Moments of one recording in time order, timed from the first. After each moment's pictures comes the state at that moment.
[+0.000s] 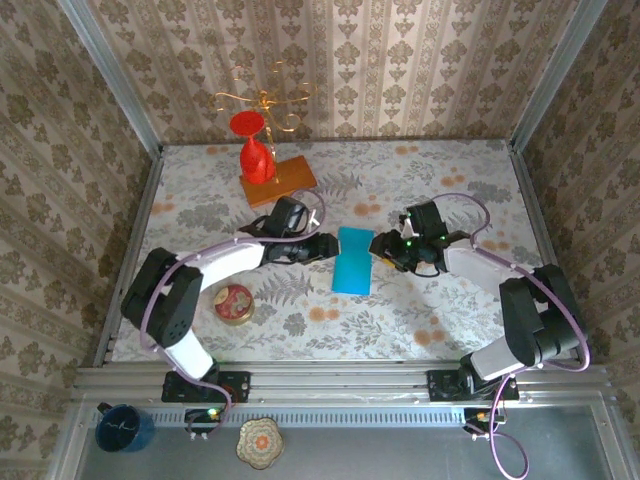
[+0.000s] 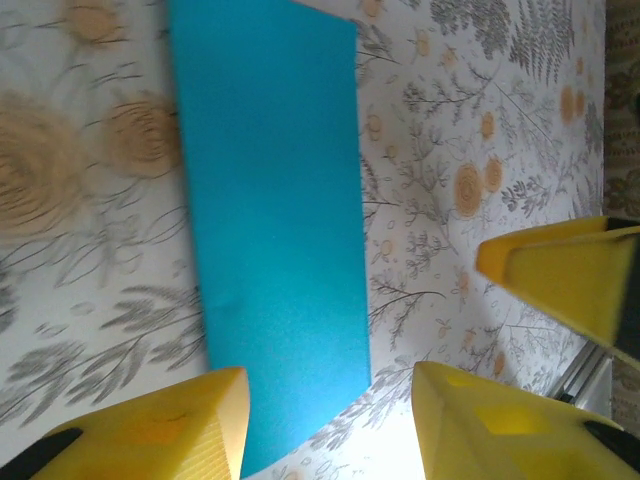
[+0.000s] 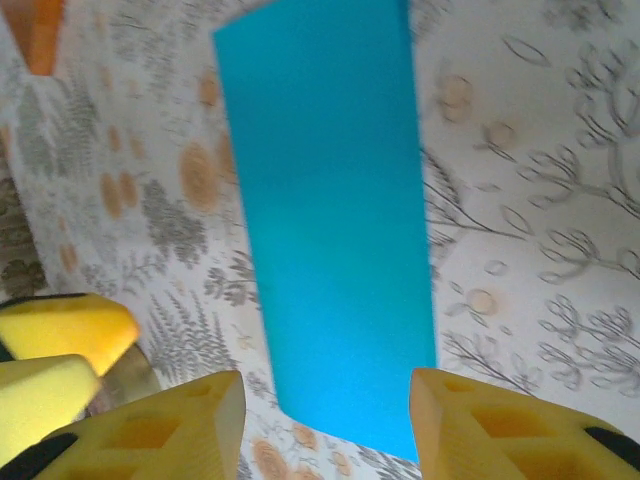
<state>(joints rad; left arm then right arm) -0.66 1.68 1.01 -0.19 0.49 -0.69 0.31 1.49 0.79 -0.25 -0.45 0.84</state>
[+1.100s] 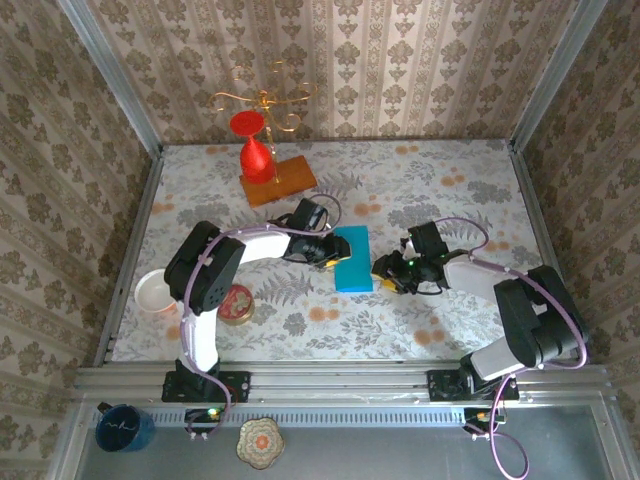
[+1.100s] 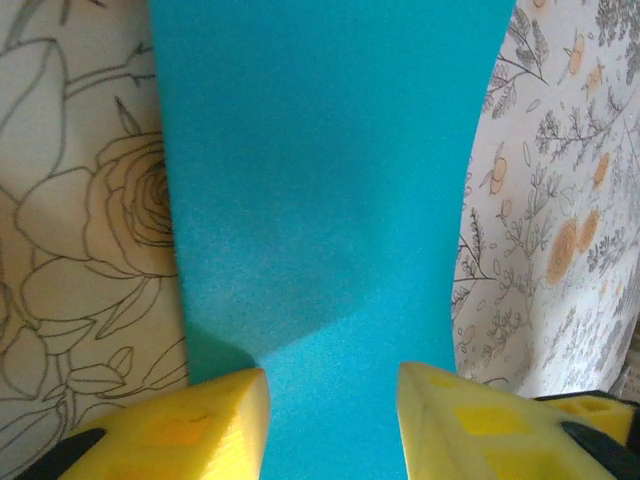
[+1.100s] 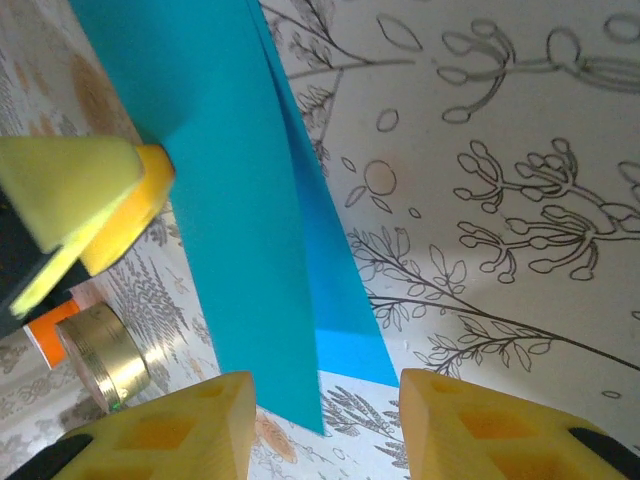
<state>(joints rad) -0.68 1.96 1.14 -0.15 0.49 -0.83 0.32 1.51 0.63 -0.16 -0.55 0.92</state>
